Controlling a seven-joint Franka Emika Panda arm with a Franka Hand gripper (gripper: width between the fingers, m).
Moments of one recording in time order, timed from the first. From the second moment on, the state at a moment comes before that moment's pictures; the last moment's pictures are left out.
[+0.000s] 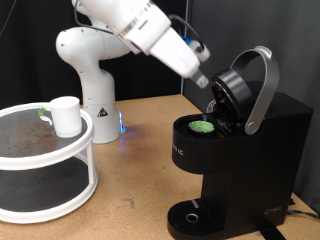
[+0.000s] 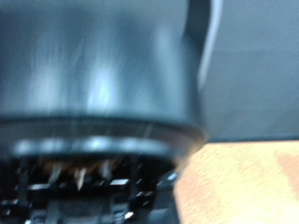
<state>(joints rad) 0.28 -0.24 -0.30 -2.32 0.92 2.19 -1.19</state>
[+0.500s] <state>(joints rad) 0.28 -0.34 -0.36 -2.26 0.92 2.09 -1.14</state>
